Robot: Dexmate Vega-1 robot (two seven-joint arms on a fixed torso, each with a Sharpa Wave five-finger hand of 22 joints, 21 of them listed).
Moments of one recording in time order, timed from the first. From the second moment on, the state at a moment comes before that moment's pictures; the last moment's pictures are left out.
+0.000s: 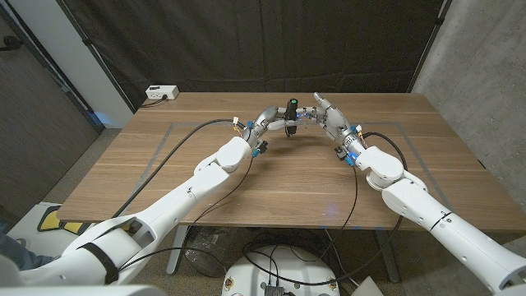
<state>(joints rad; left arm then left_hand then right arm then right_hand) 0.65 0.39 0.68 -1.34 -0.11 -0.29 0.08 1.09 0.10 0.39 -0.18 0.19 0.97 -0.01 0.26 0.21 1.07 -0.11 0.21 0.22 1.01 -0.16 0.18 0.17 0.60 -0.06 0.25 0.18 -0.98 -0.67 -0.43 -1.73 0.49 0.26 0.04 0.09 0.02 0.26 -0.10 0.19 0.59 -0.08 0.22 0.19 0.24 0.09 0.24 0.18 0.05 0.12 0.19 0.18 0.03 0.02 0.26 0.19</state>
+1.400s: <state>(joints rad) 0.64 0.39 0.70 -1.33 -0.10 -0.31 0.02 1.09 0.10 0.39 -0.18 0.19 0.97 -0.01 0.25 0.22 1.07 -0.11 0.21 0.22 1.01 -0.16 0.18 0.17 0.60 -0.06 0.24 0.18 -0.95 -0.65 -0.46 -1.71 0.51 0.23 0.06 0.09 0.02 0.24 -0.10 0.19 0.47 -0.08 0.21 0.20 0.18 0.10 0.21 0.19 0.02 0.13 0.18 0.18 0.03 0.03 0.24 0.19</state>
